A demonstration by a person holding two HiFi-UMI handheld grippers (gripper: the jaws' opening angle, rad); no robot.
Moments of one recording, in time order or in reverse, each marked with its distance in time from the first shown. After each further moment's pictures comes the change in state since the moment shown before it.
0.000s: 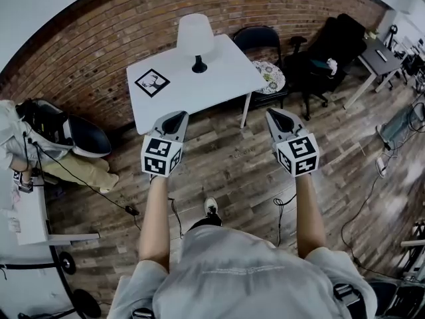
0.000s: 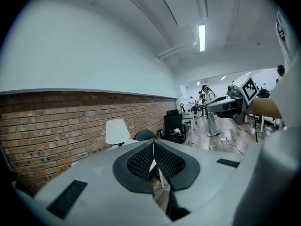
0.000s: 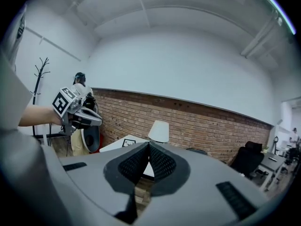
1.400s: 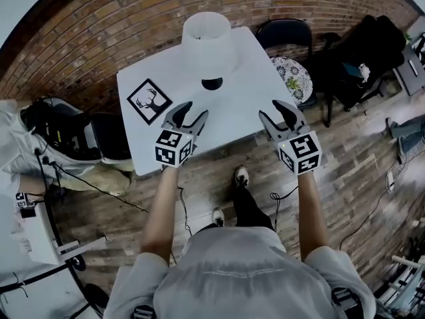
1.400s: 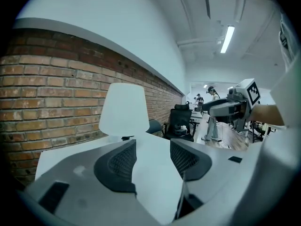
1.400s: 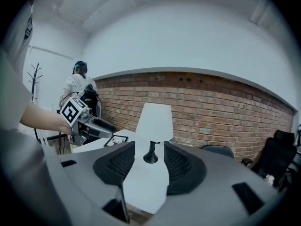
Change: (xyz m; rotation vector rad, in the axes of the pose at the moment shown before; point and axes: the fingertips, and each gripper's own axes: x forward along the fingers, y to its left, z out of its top) left arm 0.287 0.189 -0.089 -0.201 0.095 -0.075; right arm 0.331 -0.103 -0.049 0.059 0.092 0.150
